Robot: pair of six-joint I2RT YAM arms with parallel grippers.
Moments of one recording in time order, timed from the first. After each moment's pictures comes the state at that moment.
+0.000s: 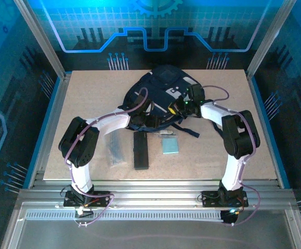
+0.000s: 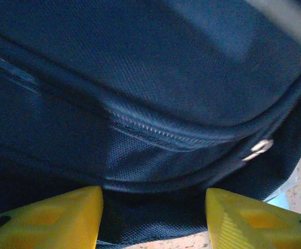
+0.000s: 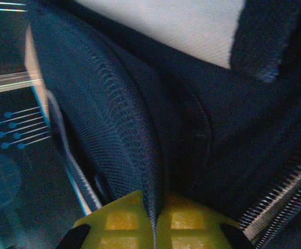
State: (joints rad) left arm -0.55 1.86 1.27 -0.42 0.12 -0.44; right arm 0.28 1.90 1.25 -0.17 -0.51 1.10
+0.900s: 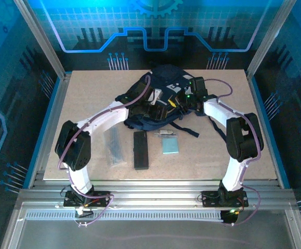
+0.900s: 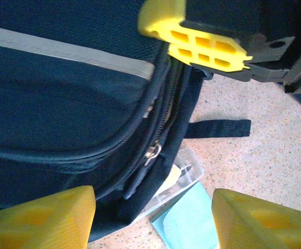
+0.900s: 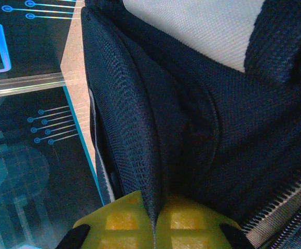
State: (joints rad) left arm -0.58 1.82 1.48 -0.56 0.22 -0.30; right arm 0.27 1.85 1.30 -0.19 -0.53 1.11
